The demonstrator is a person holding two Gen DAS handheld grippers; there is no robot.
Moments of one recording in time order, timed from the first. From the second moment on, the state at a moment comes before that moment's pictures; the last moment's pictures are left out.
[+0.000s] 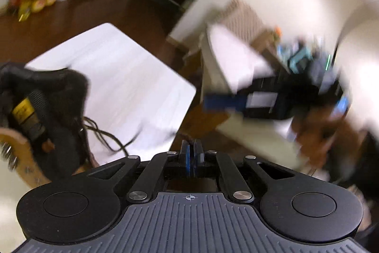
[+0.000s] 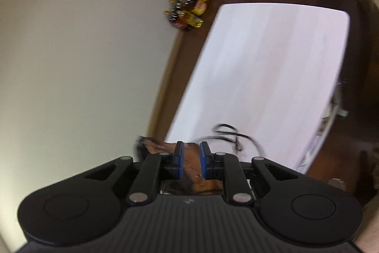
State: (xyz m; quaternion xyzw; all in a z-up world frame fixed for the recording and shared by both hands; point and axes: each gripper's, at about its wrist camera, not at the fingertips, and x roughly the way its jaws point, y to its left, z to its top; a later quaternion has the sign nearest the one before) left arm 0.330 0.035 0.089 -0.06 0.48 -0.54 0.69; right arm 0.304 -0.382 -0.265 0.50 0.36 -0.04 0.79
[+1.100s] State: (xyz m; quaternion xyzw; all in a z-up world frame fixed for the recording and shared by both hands) left arm 0.333 0.162 0.068 -0.10 0.58 -0.43 0.69; right arm 0.291 -0.289 -0.451 0.79 0.35 -0.08 0.50
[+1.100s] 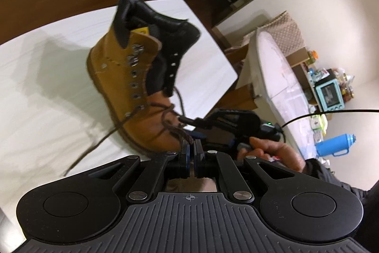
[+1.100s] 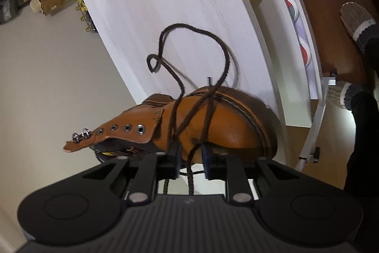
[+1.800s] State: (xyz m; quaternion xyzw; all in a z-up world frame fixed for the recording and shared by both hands) left arm 0.356 0.118 0.077 -0.03 0.54 -0.51 0.67; right arm 0.310 -0.227 -0.311 0.32 0.39 0.06 0.86
